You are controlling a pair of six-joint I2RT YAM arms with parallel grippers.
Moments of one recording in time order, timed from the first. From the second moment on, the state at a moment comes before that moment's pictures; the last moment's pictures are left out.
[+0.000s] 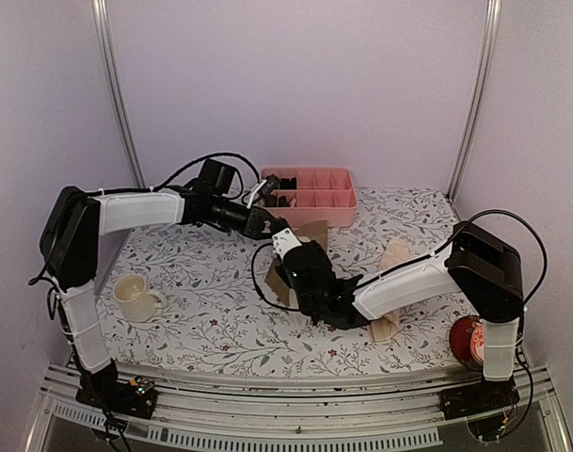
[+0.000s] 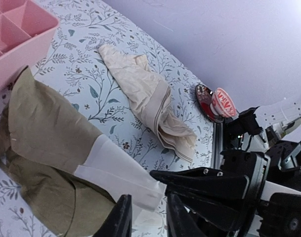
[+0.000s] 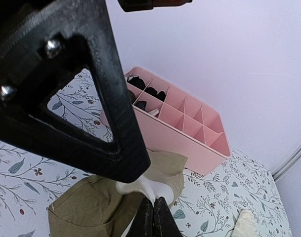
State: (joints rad) left arm -0.55 1.92 1.41 -0.17 0.85 -0.12; right arm 1.14 2.04 1.19 0.61 0.97 -0.23
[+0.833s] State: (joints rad) left arm -0.66 1.78 1.10 -0.03 0.57 0.45; right arm 1.10 1.35 0.58 0.37 0.56 0.06
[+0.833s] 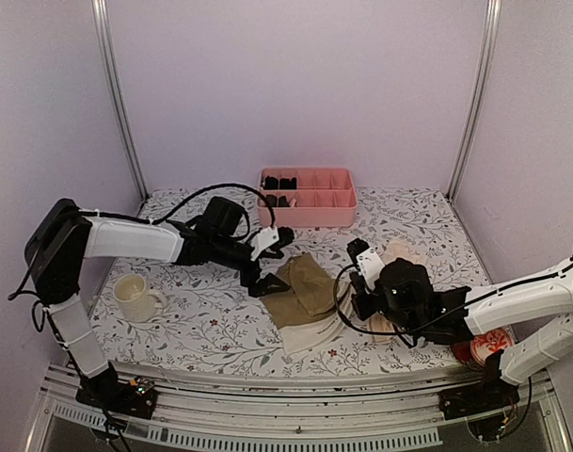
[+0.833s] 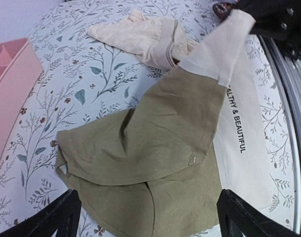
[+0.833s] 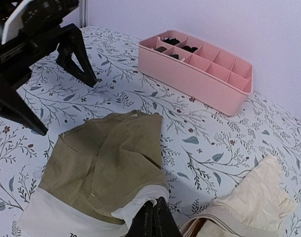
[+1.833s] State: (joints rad) left arm -1.08 2.03 1.24 -0.03 -0.04 0.64; right arm 1.03 1.22 0.42 0.22 0.56 0.37
